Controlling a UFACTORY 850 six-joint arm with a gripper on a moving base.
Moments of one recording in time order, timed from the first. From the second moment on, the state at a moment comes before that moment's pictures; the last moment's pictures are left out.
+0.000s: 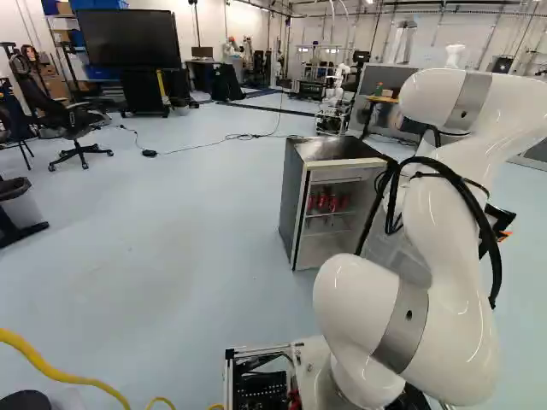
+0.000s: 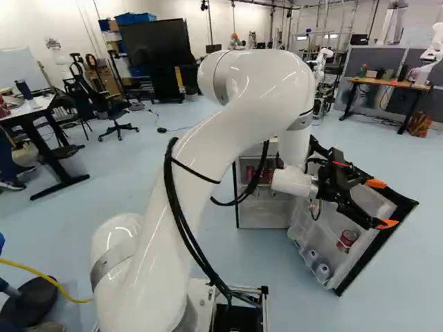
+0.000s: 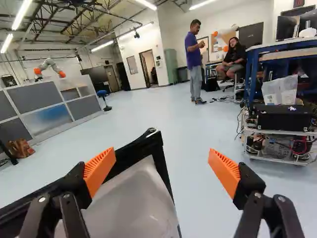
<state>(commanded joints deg) -43.7 -45.0 -57.6 60.7 81.5 0.0</state>
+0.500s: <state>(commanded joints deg) -42.5 -38.7 -47.2 49.4 81.5 0.0</state>
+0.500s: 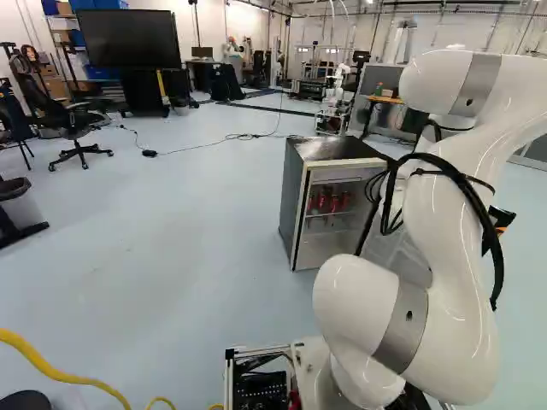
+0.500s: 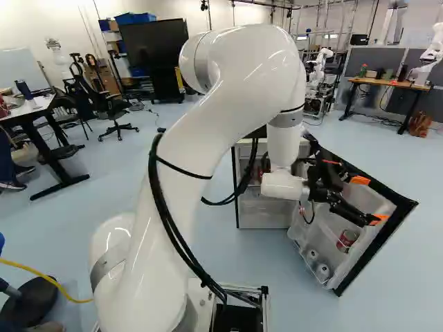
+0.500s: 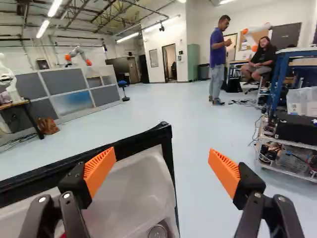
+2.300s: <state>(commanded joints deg) -36.2 -35.2 -31.9 -4.9 81.5 0.0</state>
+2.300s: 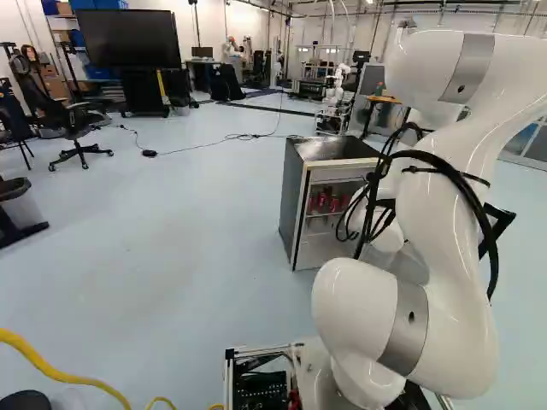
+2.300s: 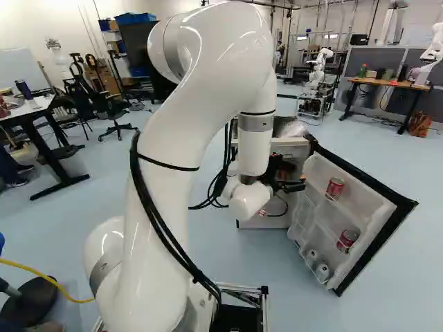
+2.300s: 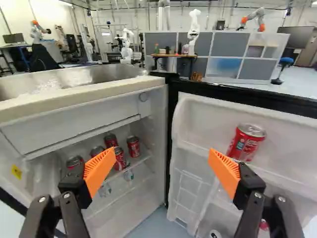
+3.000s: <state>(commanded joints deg) -35.9 -42.5 -36.0 -26.0 81.5 0.0</state>
